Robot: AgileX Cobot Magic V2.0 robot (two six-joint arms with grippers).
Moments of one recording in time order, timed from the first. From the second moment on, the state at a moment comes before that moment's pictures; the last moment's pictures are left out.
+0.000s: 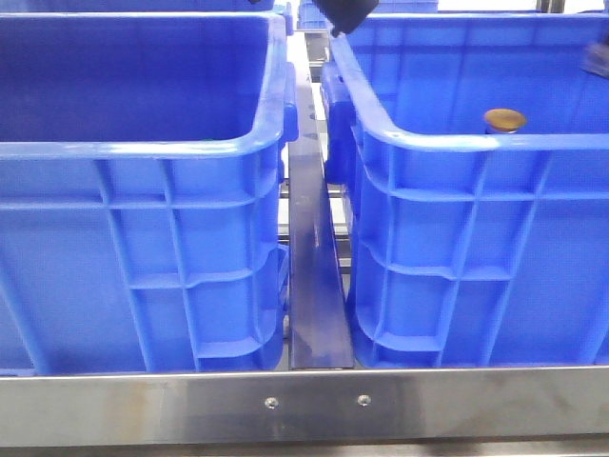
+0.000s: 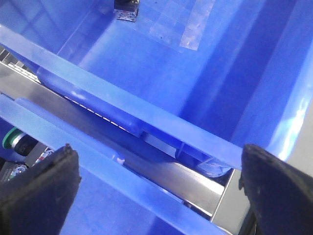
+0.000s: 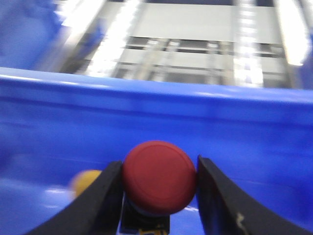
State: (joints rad) left arm -0.85 1.42 -1.31 0.00 0.71 0.20; right arm -0.21 1.36 -0.90 1.63 0.28 -1.73
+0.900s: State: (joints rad) left arm -0.85 1.42 -1.31 0.00 0.71 0.20; right arm -0.21 1.75 -1.08 1.81 0.30 -2.04
